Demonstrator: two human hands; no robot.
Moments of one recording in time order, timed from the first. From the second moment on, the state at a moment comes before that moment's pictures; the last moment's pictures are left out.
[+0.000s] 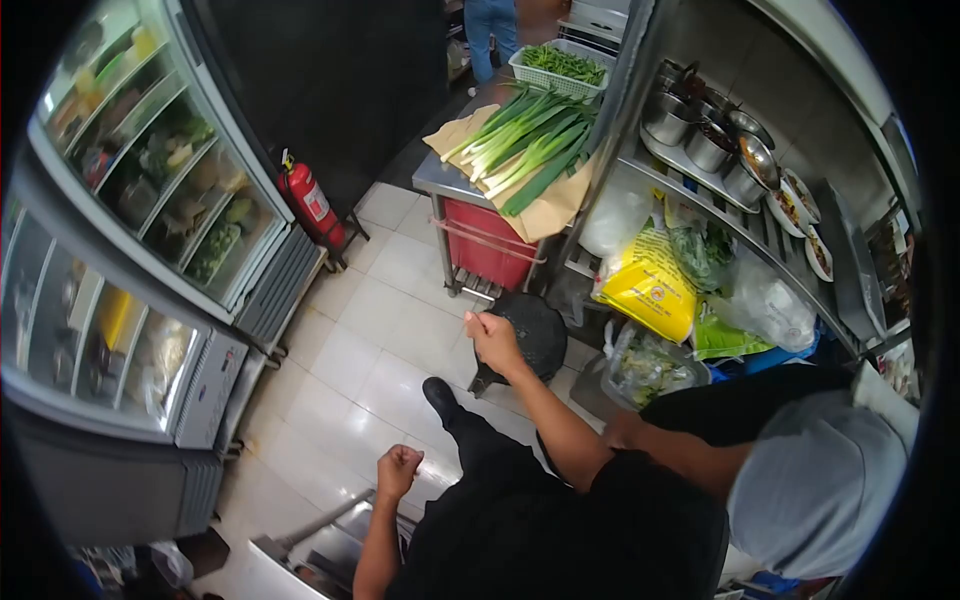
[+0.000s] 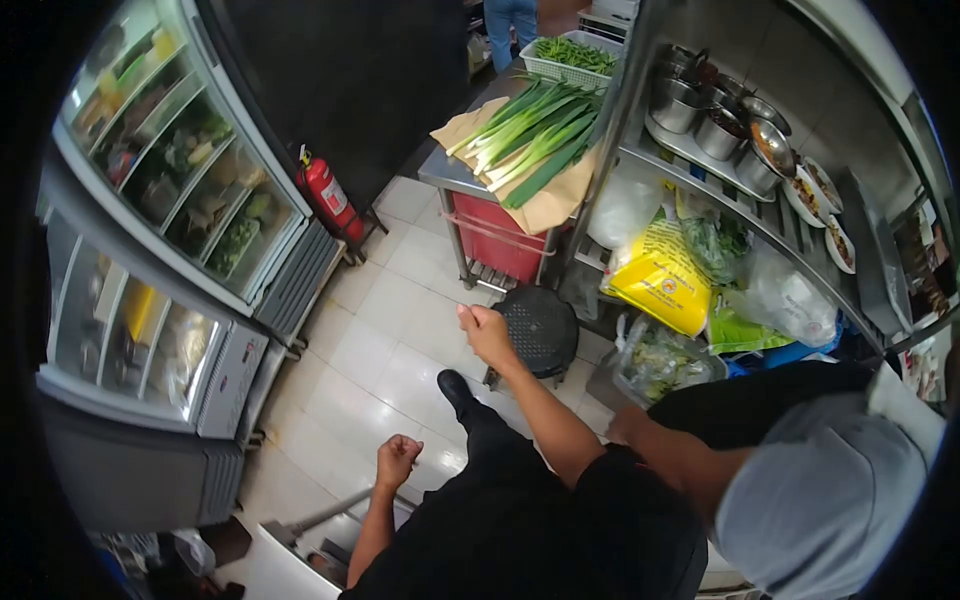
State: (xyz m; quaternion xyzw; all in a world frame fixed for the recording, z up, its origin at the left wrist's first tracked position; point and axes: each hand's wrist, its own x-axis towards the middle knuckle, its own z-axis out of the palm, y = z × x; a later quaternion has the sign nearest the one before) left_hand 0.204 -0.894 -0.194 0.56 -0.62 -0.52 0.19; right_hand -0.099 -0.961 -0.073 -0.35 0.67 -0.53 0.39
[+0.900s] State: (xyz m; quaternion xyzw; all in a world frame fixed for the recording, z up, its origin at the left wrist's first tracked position) left_hand -0.164 -1.502 -0.093 0.11 -0.83 -0.51 0.17; right_hand -0.323 -1.213 -0.108 -0.03 0.95 -0.31 0.01
